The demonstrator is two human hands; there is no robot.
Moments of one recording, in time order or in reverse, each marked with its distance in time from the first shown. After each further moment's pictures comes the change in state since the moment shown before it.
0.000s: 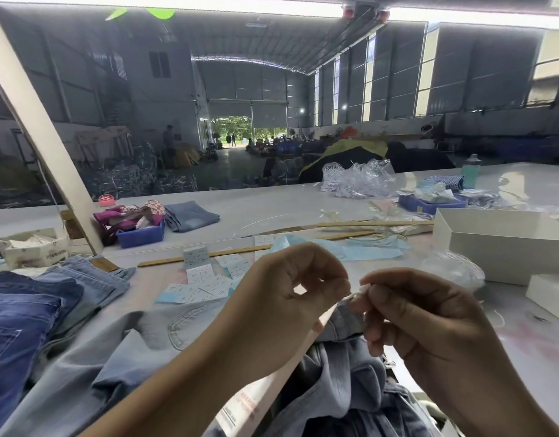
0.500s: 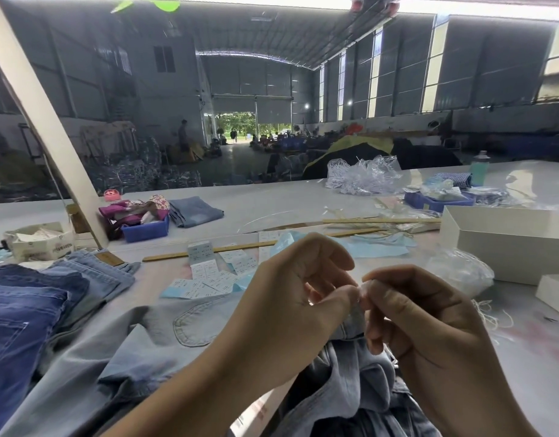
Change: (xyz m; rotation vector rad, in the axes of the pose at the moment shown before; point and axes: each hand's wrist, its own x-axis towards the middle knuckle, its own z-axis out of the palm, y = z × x) left_hand -0.005 -0.001 0.006 0.087 0.067 0.065; right_hand 0.000 0.013 0.013 0.010 0.079 -0.071
